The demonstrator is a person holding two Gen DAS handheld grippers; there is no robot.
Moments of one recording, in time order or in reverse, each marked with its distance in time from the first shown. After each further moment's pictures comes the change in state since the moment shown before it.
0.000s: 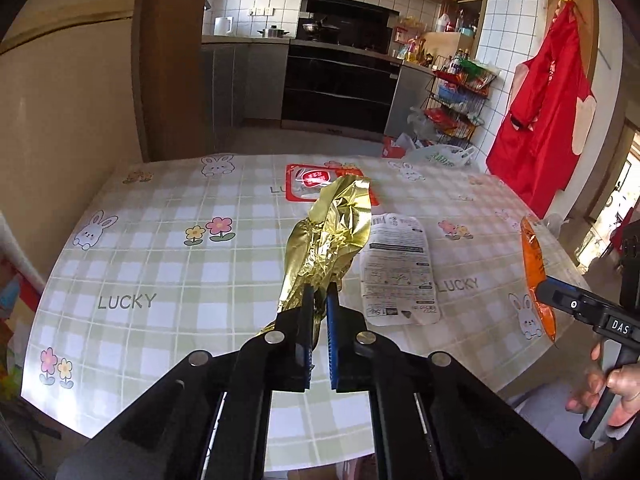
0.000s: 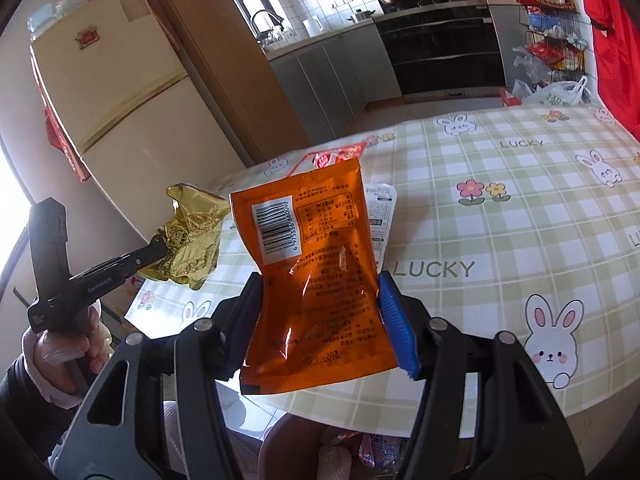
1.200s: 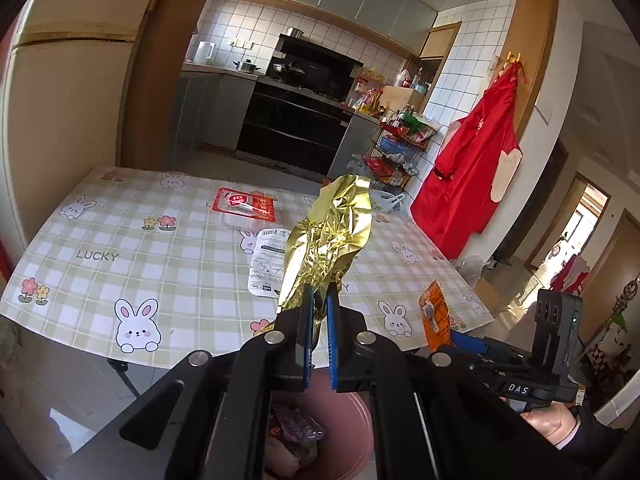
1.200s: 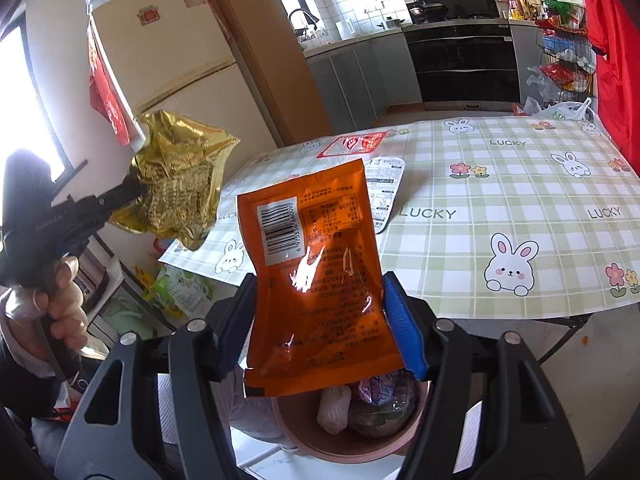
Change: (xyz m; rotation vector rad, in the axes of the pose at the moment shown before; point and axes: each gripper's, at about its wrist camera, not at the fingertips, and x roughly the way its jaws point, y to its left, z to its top) left arm -0.164 -0.072 -0.052 -0.116 -0.144 -0.211; right arm -0.121 0.026 -0.081 -0.100 0.026 0.038
